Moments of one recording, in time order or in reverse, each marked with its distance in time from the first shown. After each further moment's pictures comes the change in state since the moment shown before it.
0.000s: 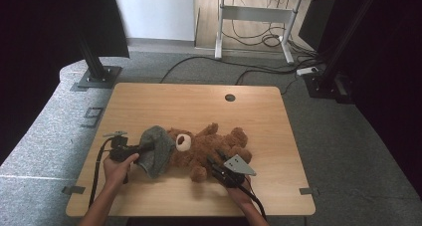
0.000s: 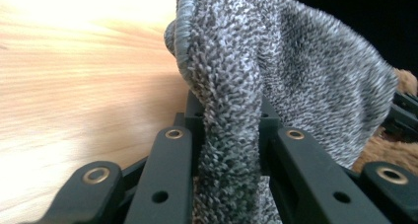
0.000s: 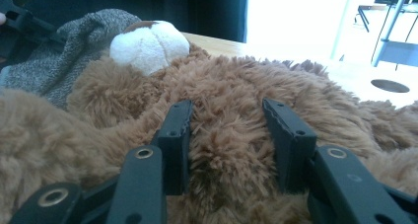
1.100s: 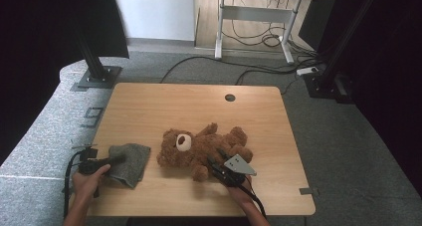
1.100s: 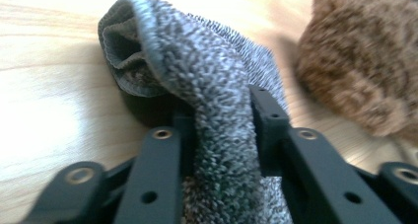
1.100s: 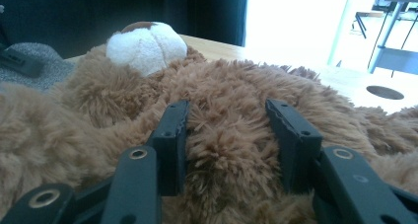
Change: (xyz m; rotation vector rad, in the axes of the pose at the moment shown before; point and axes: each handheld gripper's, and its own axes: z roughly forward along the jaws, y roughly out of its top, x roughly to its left) left arm 0.051 -0.034 -0.067 0.074 0.172 -0.126; right arm -0.003 0.001 0.001 -0.011 -0.005 -0.023
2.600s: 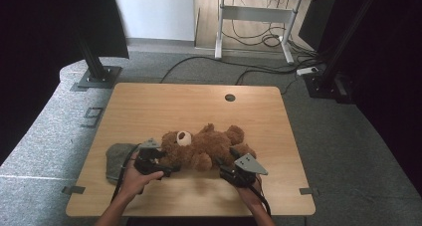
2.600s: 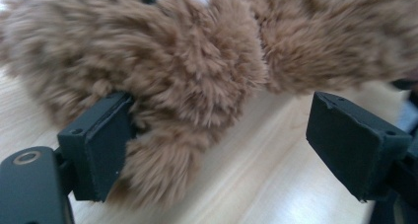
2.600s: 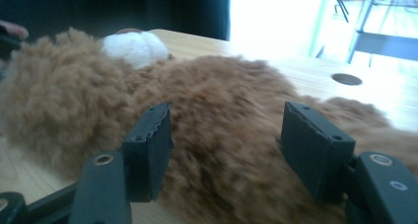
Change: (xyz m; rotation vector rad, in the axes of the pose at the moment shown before) left arm -0.175 0.002 0.083 0.108 -0.088 0.487; right arm -0.016 0.017 -0.029 0.049 -0.062 0.037
